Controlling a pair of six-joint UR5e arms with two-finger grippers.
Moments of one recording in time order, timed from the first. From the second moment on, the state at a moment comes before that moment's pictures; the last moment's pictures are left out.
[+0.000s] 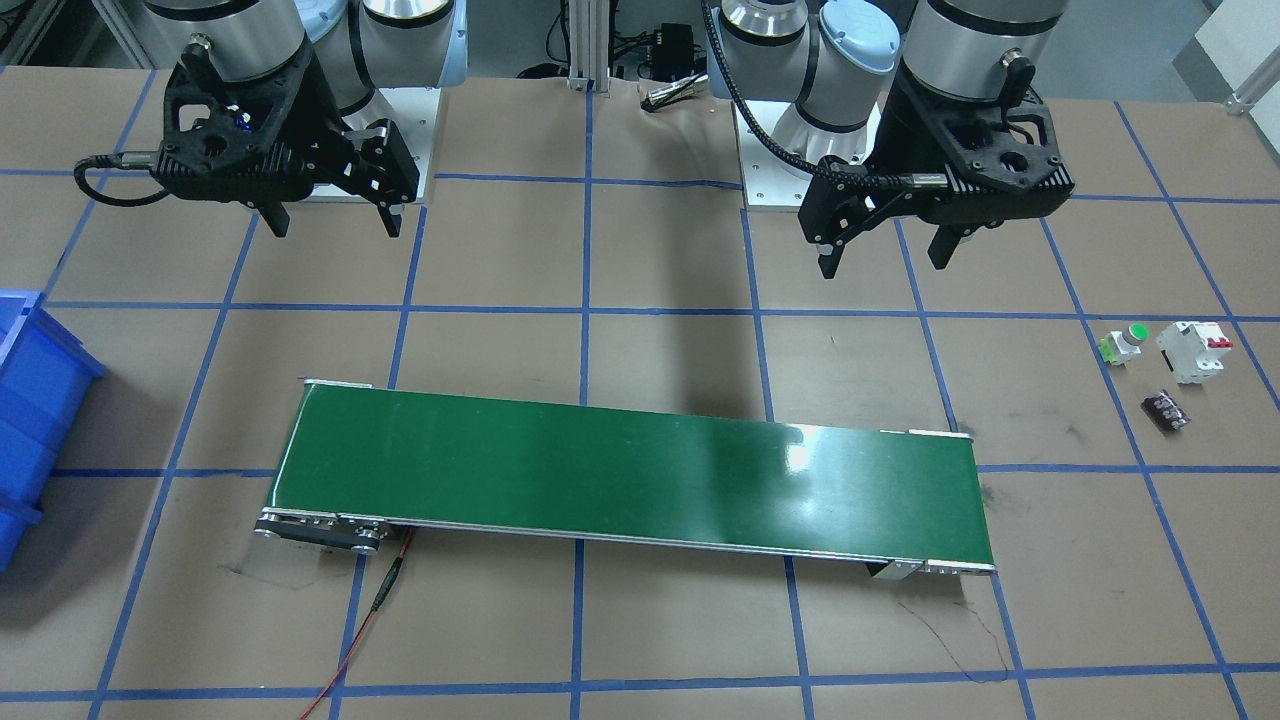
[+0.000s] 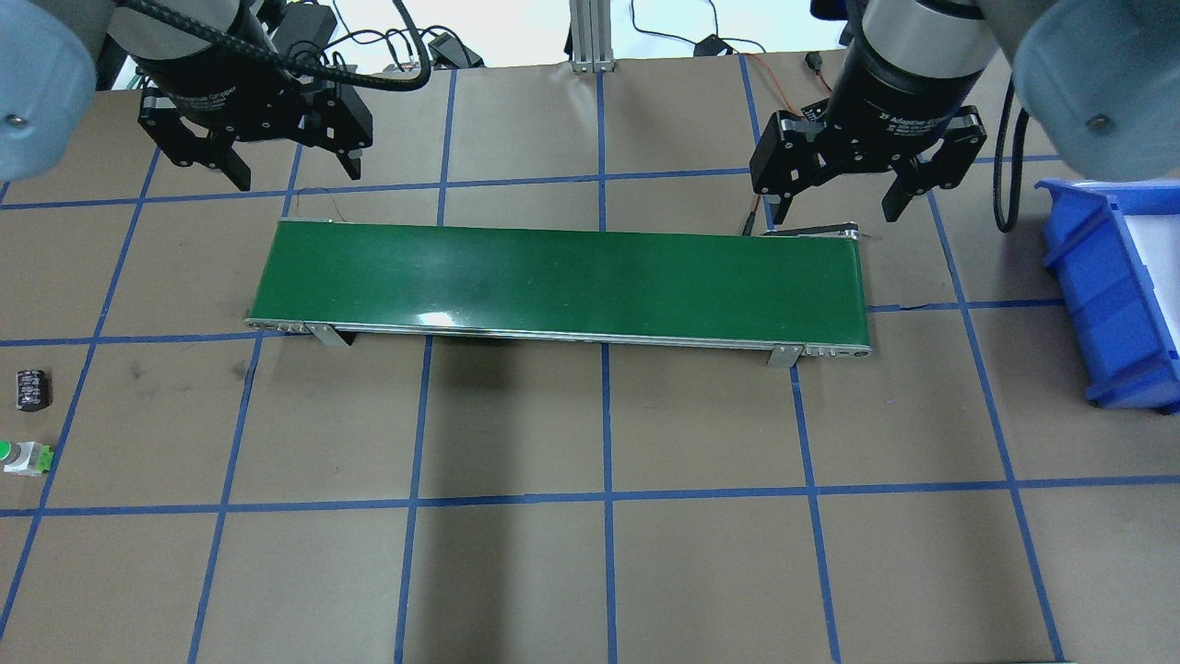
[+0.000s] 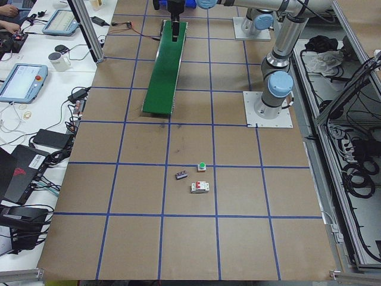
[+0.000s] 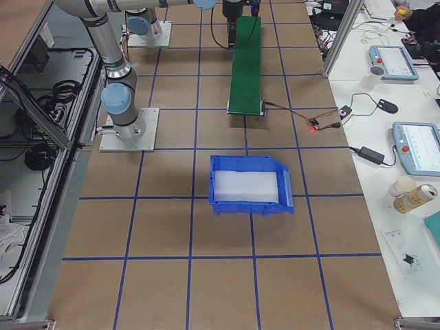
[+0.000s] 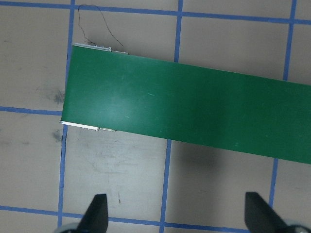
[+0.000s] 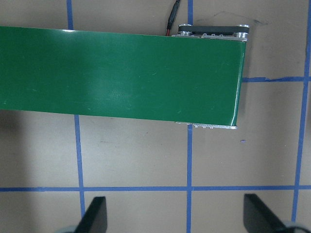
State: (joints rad) left arm -1.60 -1.59 -1.48 -1.54 1.62 -0.12; right arm 1.64 -1.59 1.53 -1.51 -1.54 0.08
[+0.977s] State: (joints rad) left arm -1.33 -1.62 -1.51 -1.53 1.71 0.11; right arm 1.64 -1.62 1.54 -1.55 -1.56 0.10
